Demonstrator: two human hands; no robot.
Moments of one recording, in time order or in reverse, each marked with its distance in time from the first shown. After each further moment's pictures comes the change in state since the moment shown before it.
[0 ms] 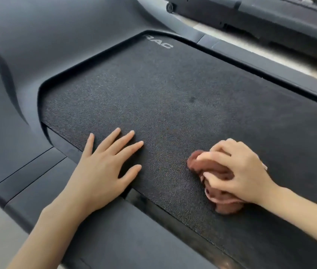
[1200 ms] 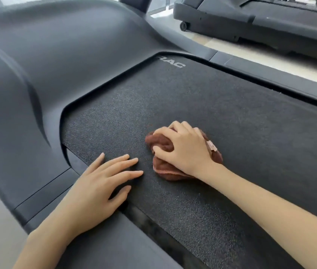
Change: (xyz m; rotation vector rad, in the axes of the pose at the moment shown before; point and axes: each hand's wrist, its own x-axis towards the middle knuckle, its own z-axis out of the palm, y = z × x) left_hand -0.006 -0.027 -0.018 -0.075 0.028 0.158; right_hand 0.131 -0.036 0.055 0.017 0.010 0.164
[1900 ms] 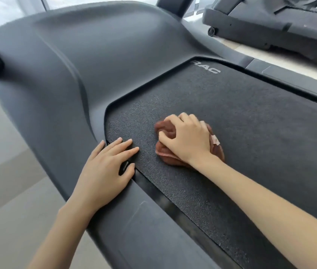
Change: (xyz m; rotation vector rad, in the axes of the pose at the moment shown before) left_hand -0.015 -0.052 -0.017 0.042 0.212 -0.329; right_hand 0.059 -0.061 0.036 -0.070 0.045 0.096
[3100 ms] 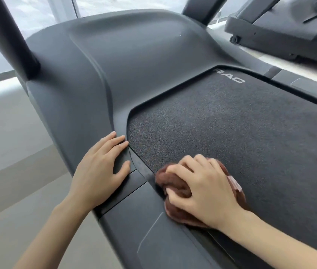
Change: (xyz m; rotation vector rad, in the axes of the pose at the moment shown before) left_hand -0.007 -0.041 -0.018 0.049 0.169 -0.089; right_hand -0.077 -0.023 -0.017 0.131 0.001 -0.363
